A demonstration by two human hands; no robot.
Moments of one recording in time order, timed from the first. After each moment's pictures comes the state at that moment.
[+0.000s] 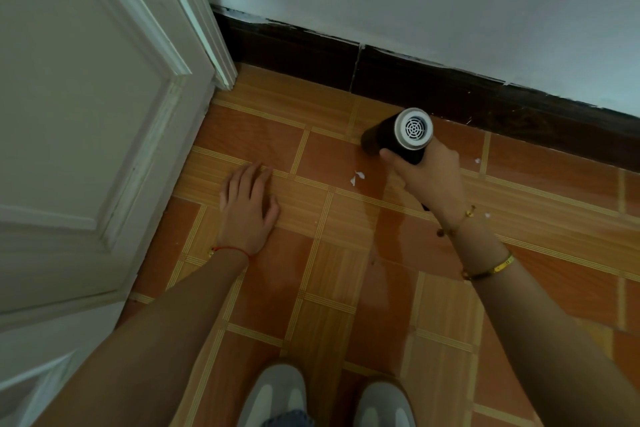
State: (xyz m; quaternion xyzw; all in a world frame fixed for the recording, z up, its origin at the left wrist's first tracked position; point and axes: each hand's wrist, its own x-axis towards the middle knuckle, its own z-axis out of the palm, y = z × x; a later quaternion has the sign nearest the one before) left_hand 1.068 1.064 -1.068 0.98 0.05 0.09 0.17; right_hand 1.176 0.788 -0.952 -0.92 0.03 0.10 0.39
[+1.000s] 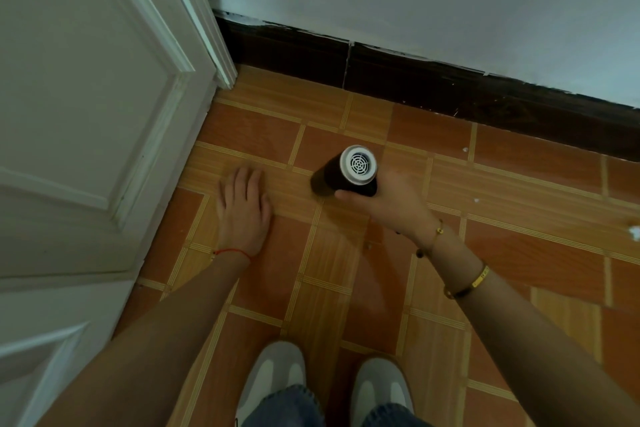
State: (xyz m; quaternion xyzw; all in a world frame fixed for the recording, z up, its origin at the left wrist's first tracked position) left_hand 1.041 1.055 -1.063 0.98 0.11 0.06 0.14; right_hand 1.120 0.807 -0.954 -0.91 -0.13 0.20 0.35
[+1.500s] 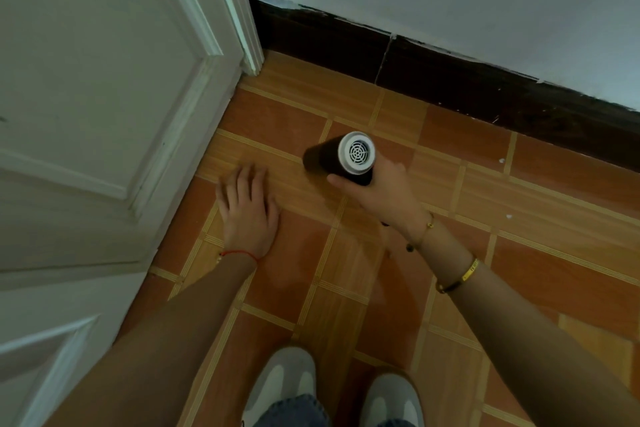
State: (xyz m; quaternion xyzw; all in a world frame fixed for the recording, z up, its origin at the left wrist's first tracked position) left_hand 1.032 1.069 -1.066 0.98 0.16 0.06 0.13; right_hand 1.138 0.860 -0.969 -0.89 -0.14 0.18 0.39
